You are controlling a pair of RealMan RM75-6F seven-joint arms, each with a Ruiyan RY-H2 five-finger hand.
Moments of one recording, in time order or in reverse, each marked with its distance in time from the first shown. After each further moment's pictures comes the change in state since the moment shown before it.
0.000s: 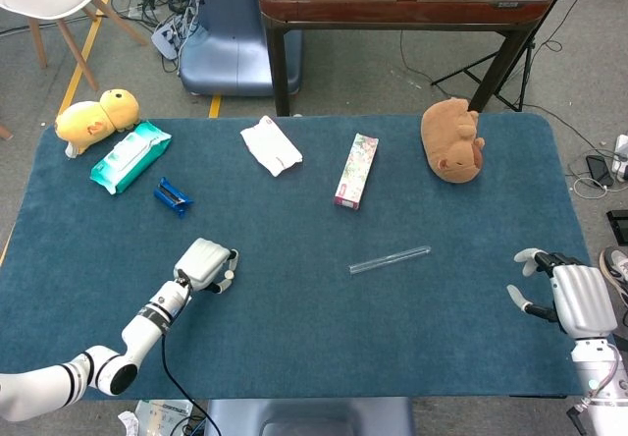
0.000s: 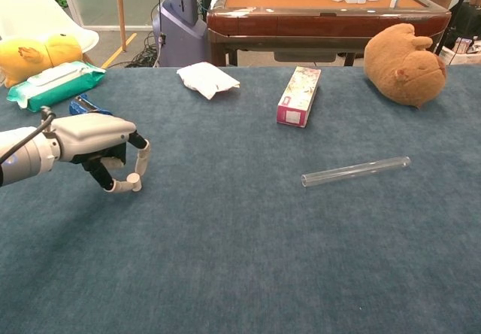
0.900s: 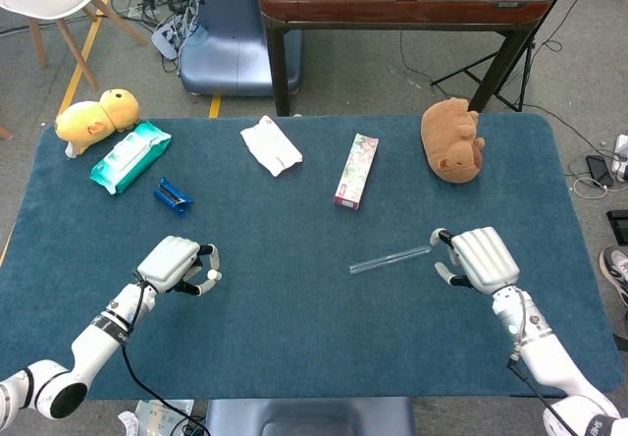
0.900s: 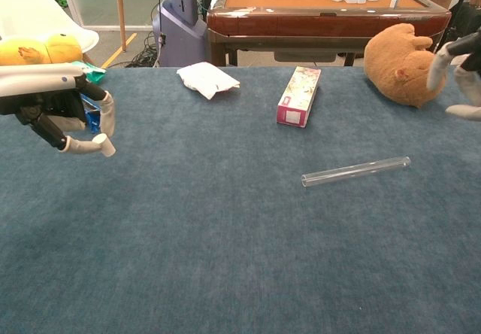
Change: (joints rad) left arm 0.086 0.344 -0.021 -0.386 0.066 0.059 -0.252; right arm 0.321 -0.076 0.075 -0.004 0.102 -0.396 -0.283
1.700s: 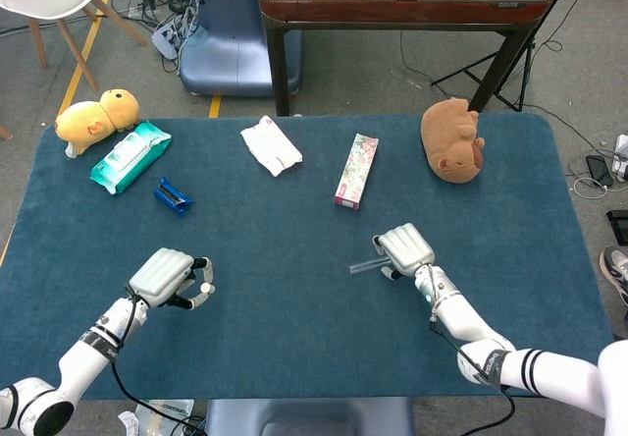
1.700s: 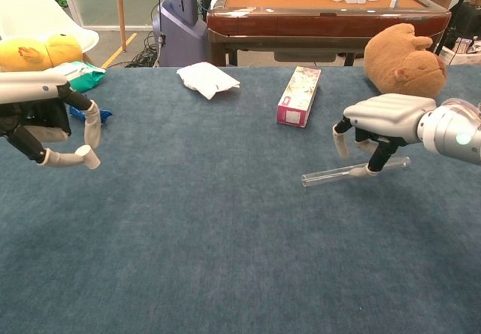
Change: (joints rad) left arm 0.036 0.048 0.033 -0.078 0.013 0.026 0.046; right arm 0.305 -0.374 -0.030 0.376 0.300 -0.264 -0.252
